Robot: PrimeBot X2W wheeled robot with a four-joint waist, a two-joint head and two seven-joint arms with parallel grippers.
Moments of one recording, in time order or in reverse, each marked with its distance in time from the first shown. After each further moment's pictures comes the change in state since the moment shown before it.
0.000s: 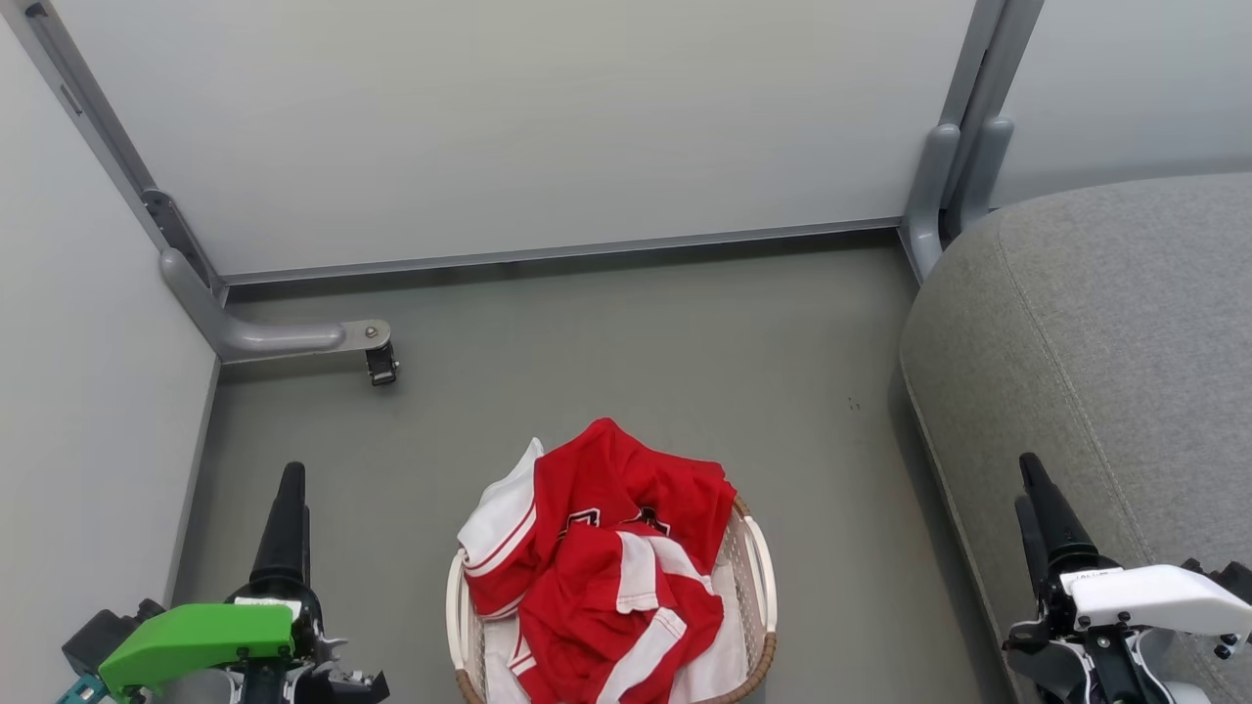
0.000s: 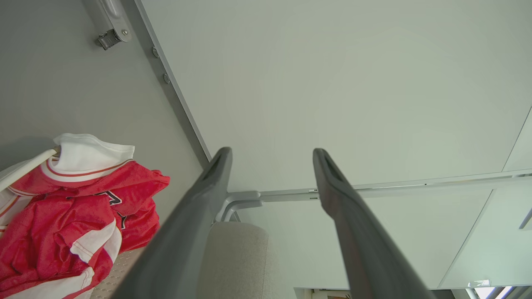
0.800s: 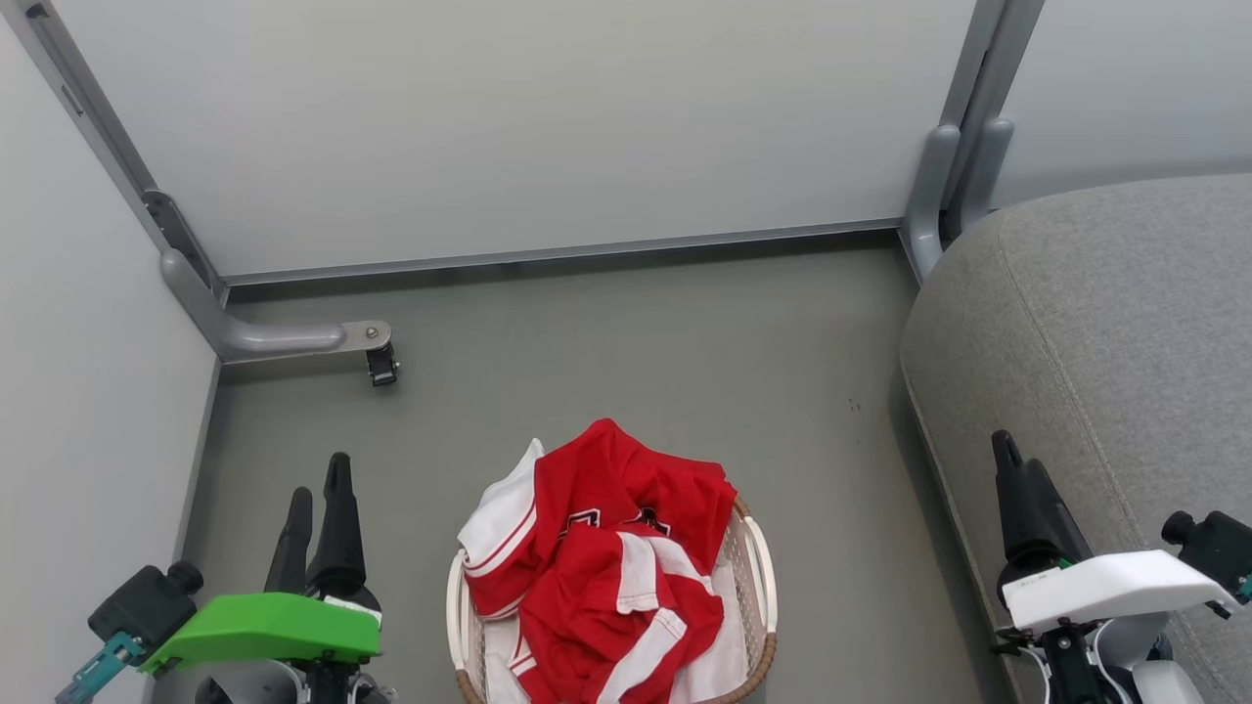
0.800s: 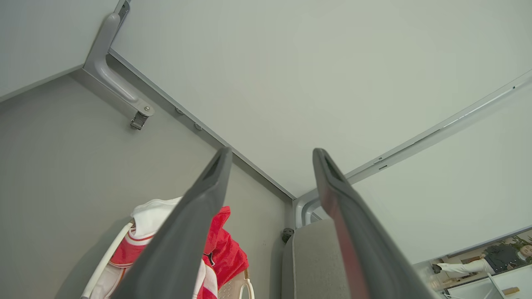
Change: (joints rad) left arm 0.023 0.001 -0.074 -0.078 0.517 0.052 -0.086; right arm 0.021 -0.003 0.047 -0.108 -0.527 0.000 -0.087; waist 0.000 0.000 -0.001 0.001
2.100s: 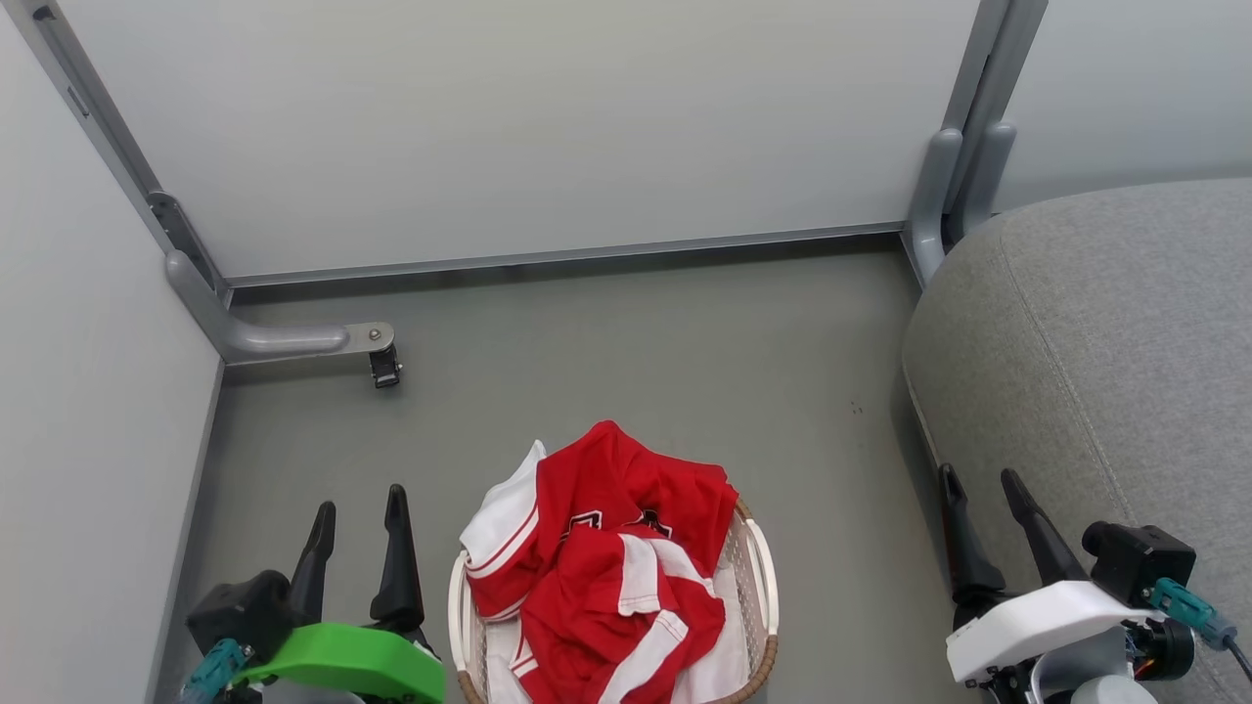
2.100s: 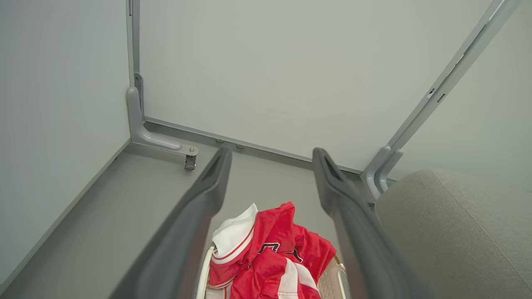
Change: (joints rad) left arm 0.032 0.002 -0.081 0.045 0.503 0.035 -0.106; right arm 0.016 -0.004 0.067 0.053 -0.518 0.000 -0.107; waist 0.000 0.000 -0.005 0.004
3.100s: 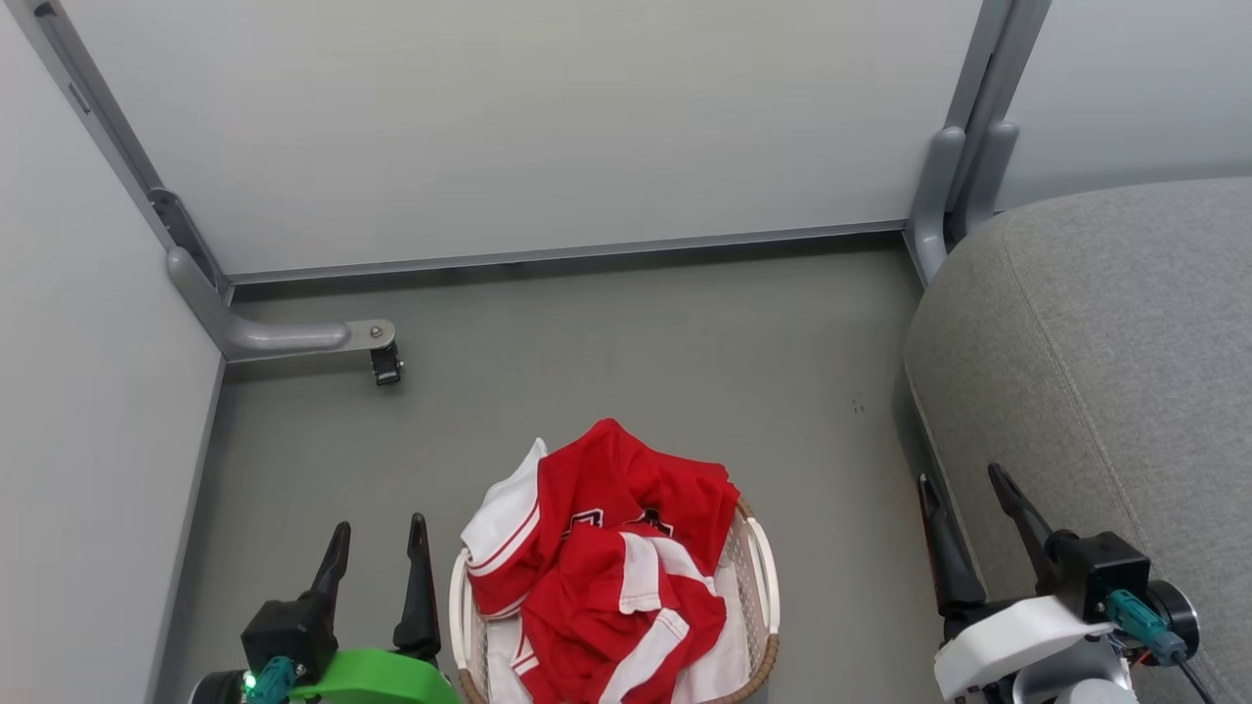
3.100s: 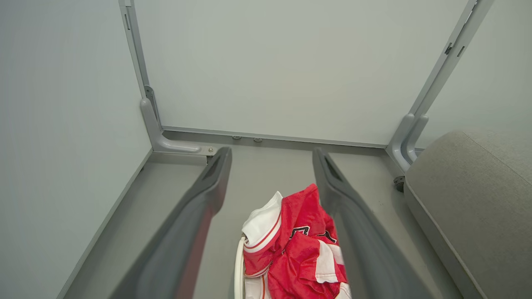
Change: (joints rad) left arm 0.002 0.002 -0.025 0.089 0.183 0.019 -0.061; right arm 0.002 -0.002 0.012 0.010 -0.253 0.000 -0.062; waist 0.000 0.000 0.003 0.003
